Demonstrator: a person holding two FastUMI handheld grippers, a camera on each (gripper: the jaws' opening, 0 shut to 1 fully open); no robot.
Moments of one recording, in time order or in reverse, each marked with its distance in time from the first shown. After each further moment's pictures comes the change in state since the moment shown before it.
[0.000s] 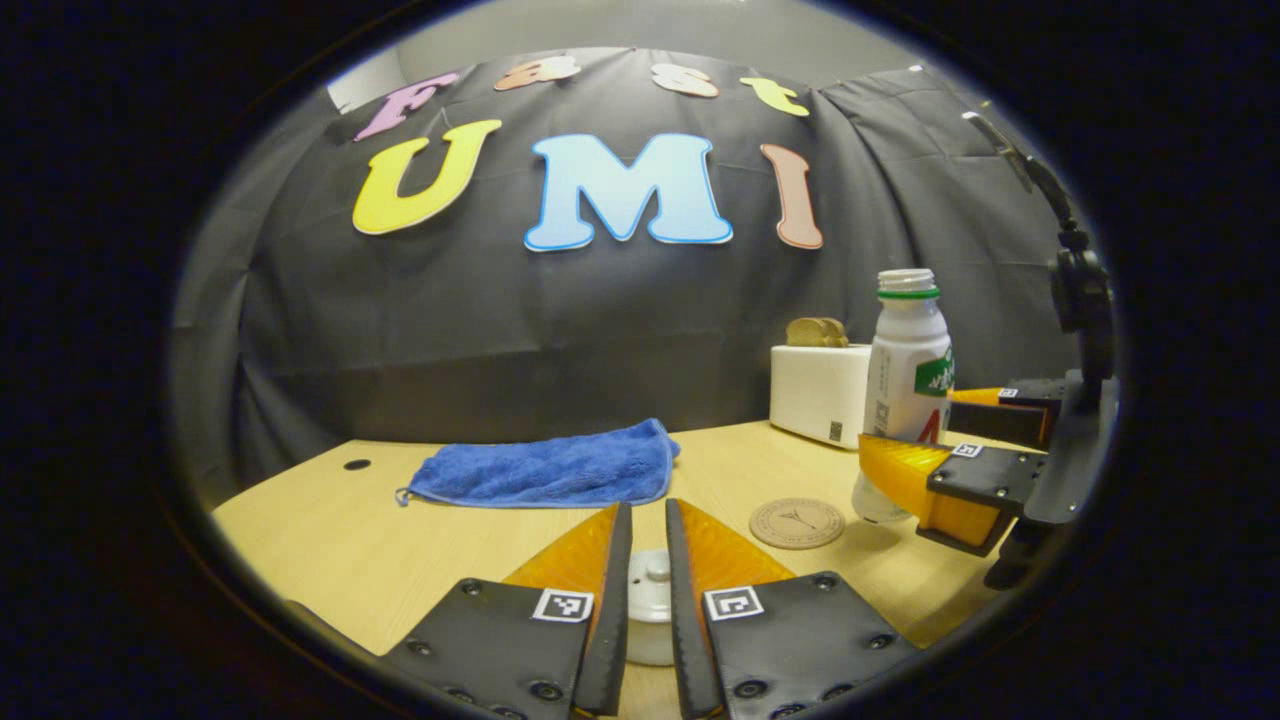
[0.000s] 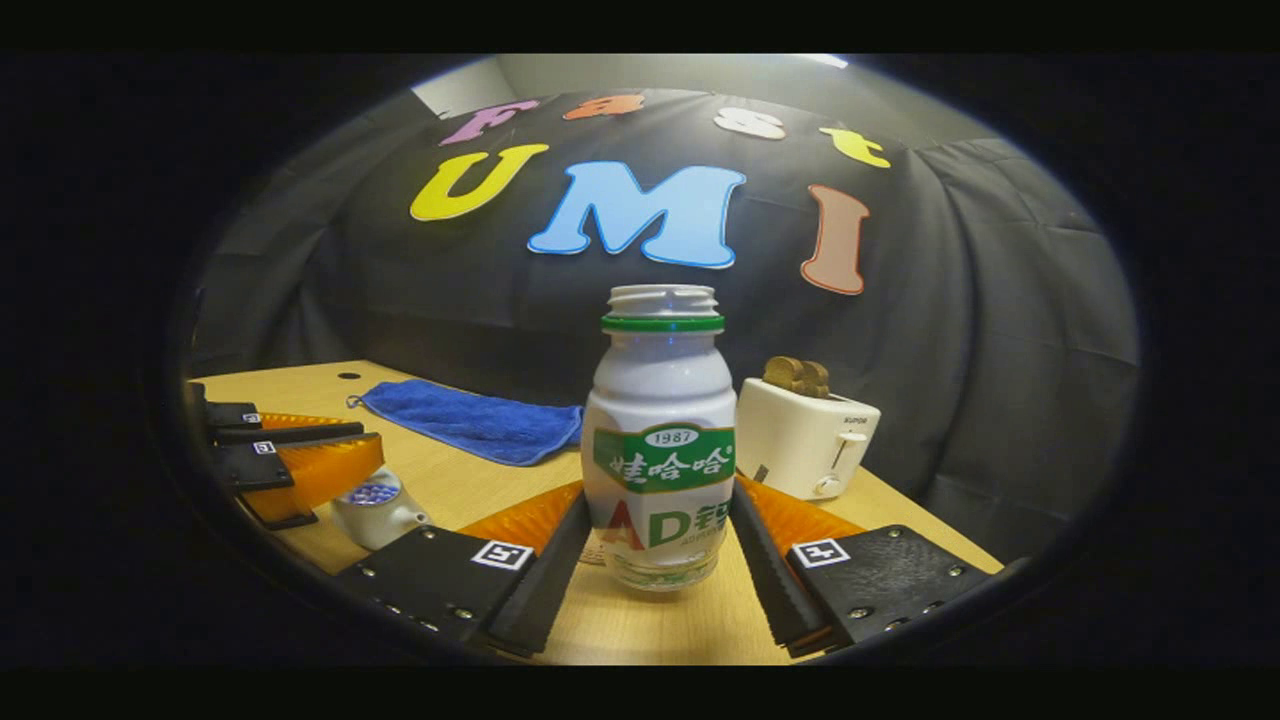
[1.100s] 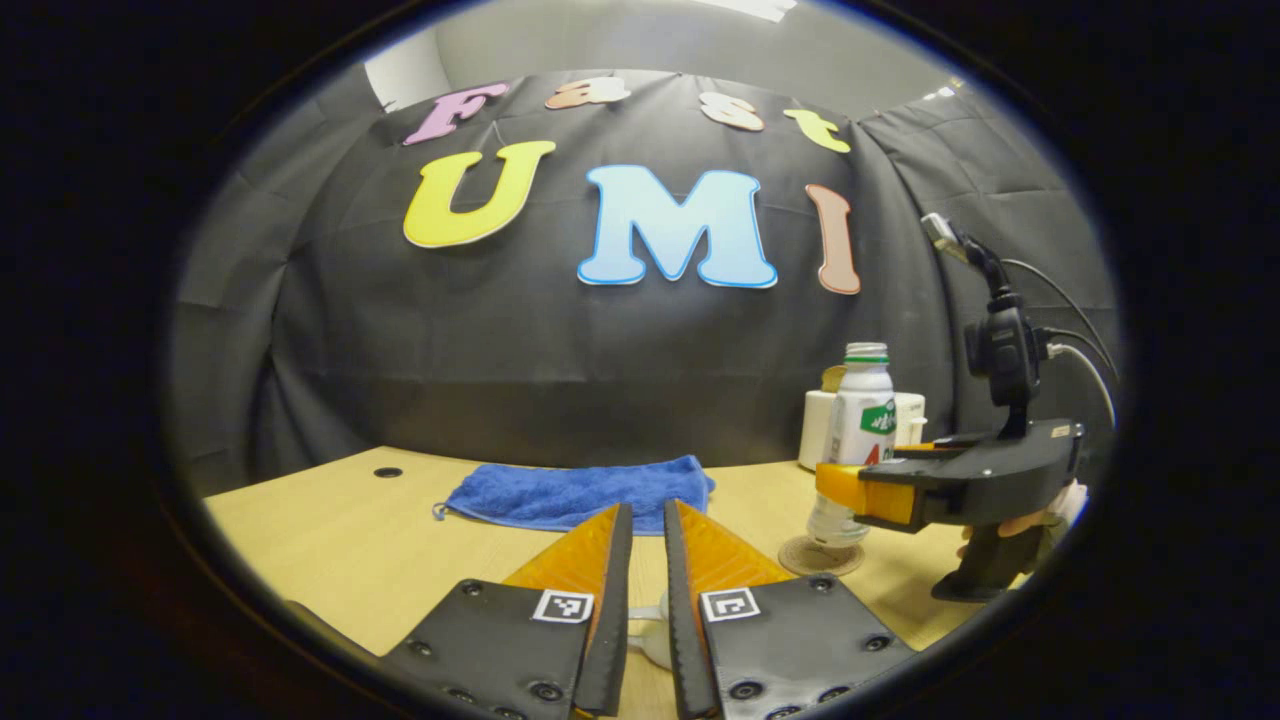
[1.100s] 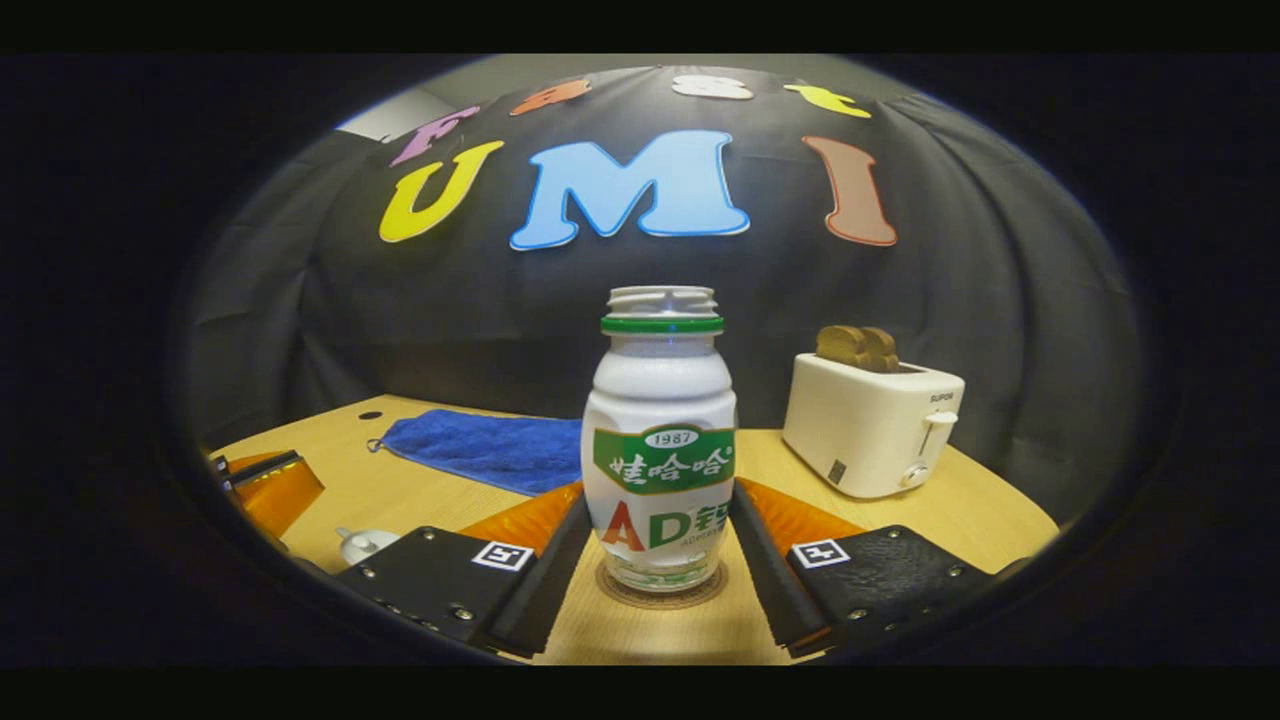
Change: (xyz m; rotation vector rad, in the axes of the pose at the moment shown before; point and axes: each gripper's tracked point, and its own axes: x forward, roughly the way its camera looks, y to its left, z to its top) left arm -0.010 0.034 0.022 -0.064 -0.089 0.077; right arm 0.072 0.029 0.005 0.176 0.102 0.123
